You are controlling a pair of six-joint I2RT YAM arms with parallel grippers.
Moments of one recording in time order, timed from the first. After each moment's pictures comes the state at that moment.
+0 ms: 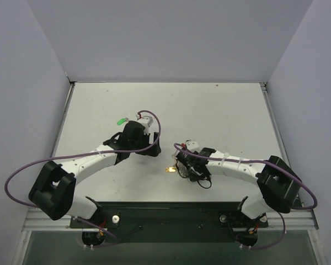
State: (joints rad) left arm -0.62 1.40 0.82 -0.15 0.06 -0.39; right arm 0.93 1.48 0.81 -0.70 0.30 0.59
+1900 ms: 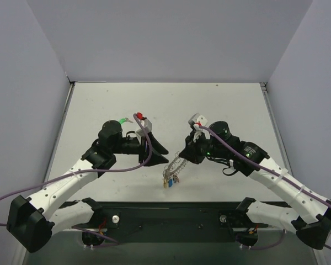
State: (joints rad) left arm -0.63 1.05 0.77 0.16 0.93 -0.27; right arm 0.79 1.02 1.00 -0.53 -0.27 0.08
